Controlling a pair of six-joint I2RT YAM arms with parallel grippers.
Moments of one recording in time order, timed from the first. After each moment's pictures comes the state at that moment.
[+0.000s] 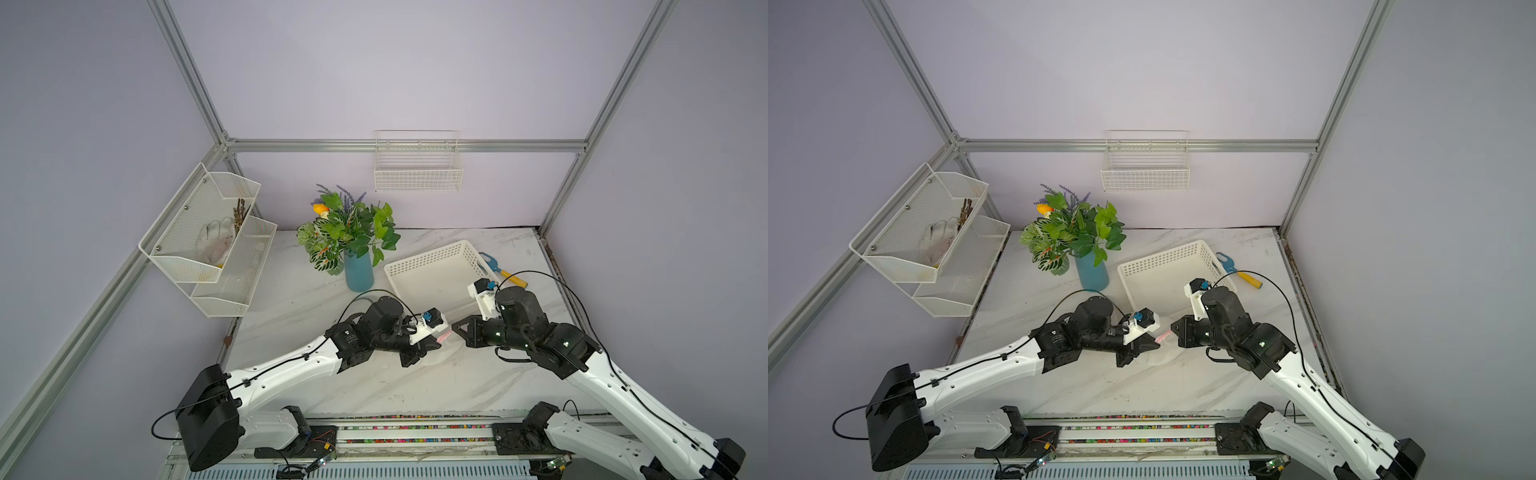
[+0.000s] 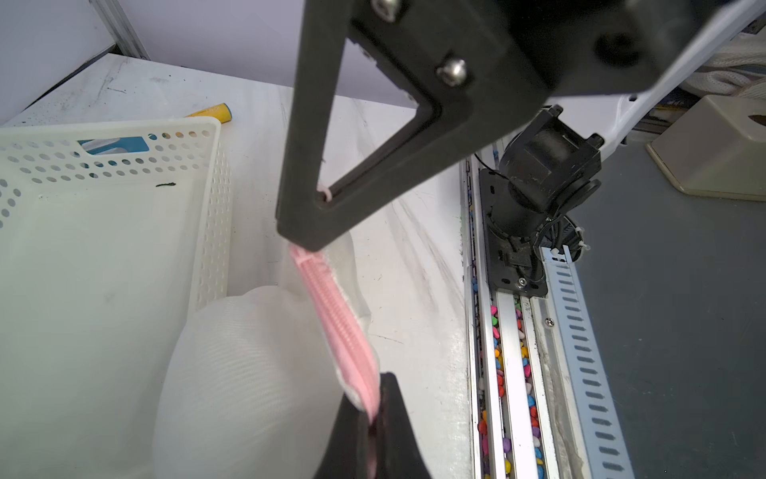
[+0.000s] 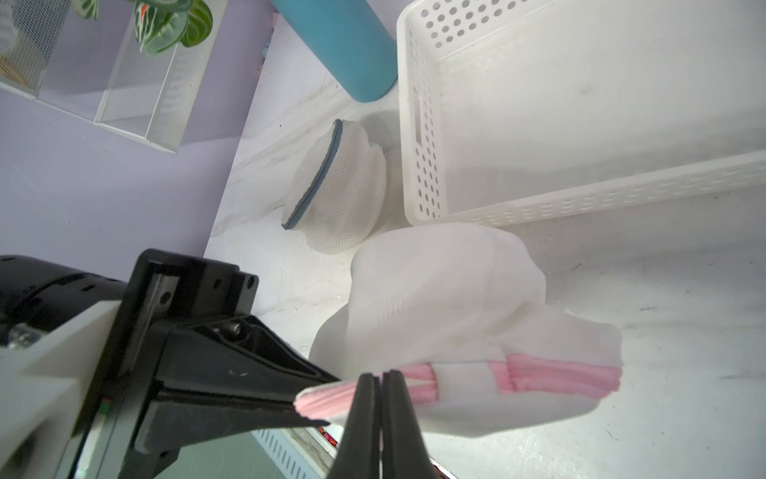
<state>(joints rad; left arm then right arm) -0.91 1.27 0.90 -0.16 0.45 0.19 0.62 0.91 0.96 -0.73 -0.22 0.60</state>
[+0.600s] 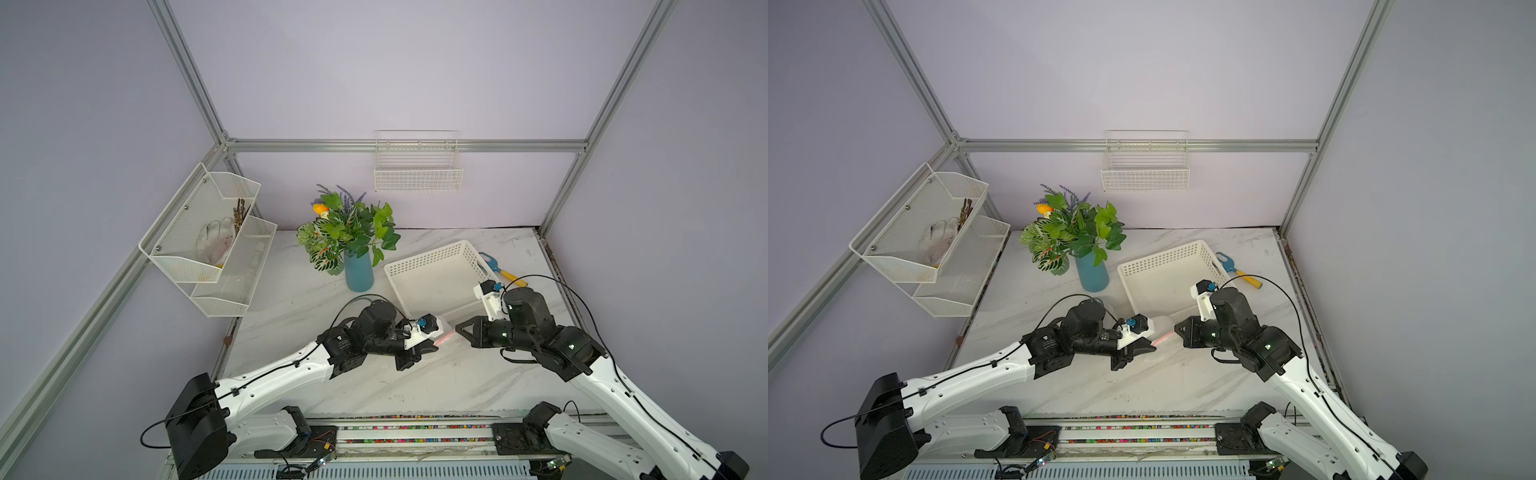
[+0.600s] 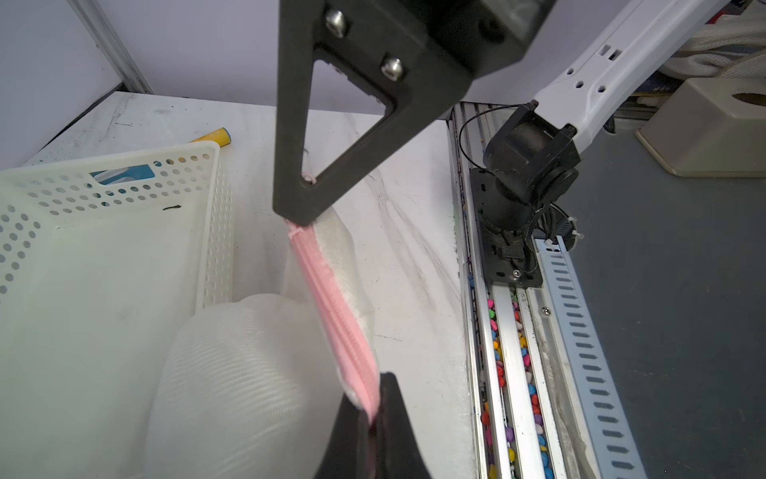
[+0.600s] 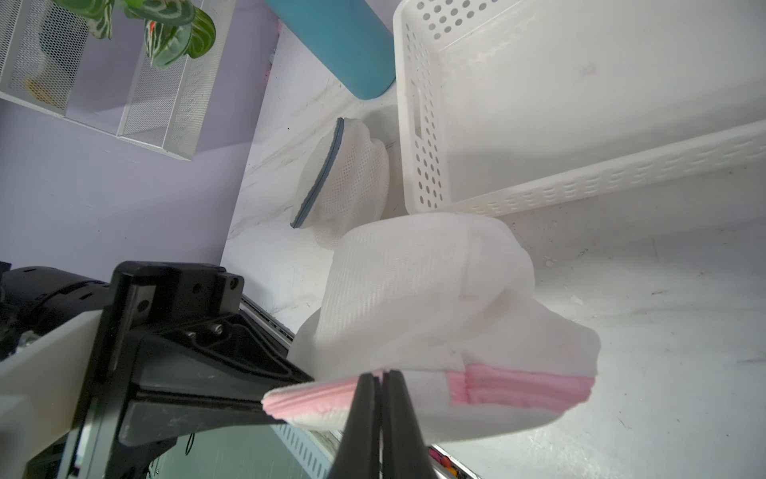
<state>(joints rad) -0.91 1.21 0.85 -0.14 0.49 0.22 0.56 0.88 0.93 -0.73 -0.31 0.61</state>
